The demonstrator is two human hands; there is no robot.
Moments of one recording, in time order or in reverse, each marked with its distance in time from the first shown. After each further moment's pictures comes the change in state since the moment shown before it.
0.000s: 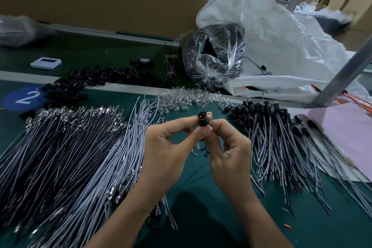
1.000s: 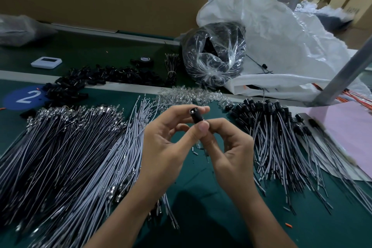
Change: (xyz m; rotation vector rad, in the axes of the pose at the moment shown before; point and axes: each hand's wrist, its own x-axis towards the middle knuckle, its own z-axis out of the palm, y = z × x) left_hand -0.001 0.002 -0.001 -0.014 0.011 -0.015; right_hand 0.001 -0.010 -0.002 0.046 -0.083 -0.050
